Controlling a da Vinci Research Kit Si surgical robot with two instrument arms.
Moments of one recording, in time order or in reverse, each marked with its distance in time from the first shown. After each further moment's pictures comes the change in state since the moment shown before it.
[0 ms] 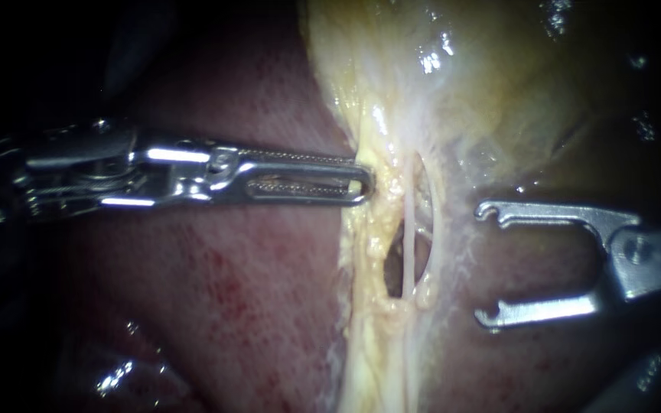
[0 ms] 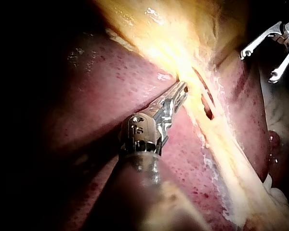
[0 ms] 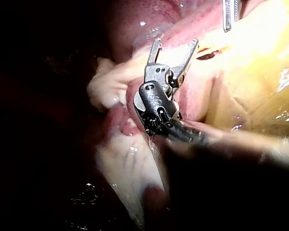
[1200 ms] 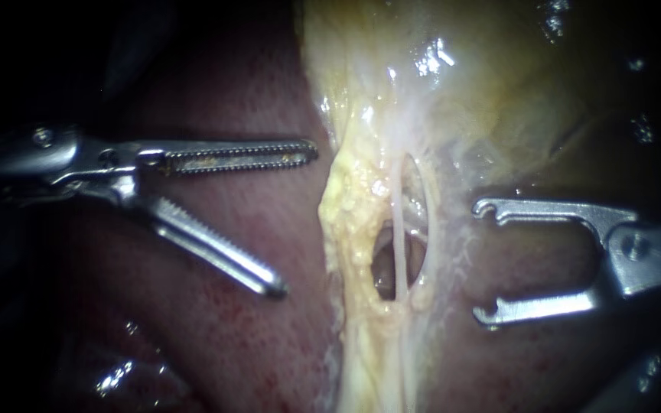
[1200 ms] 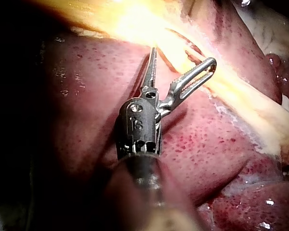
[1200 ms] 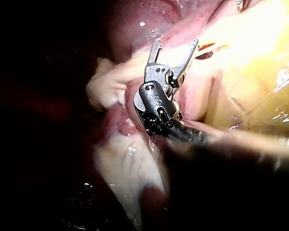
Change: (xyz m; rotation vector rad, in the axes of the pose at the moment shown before) right arm 0.000 0.000 0.000 0.000 -0.001 -0.017; left arm 0.000 0.001 -0.003 0.273 -0.078 0.461
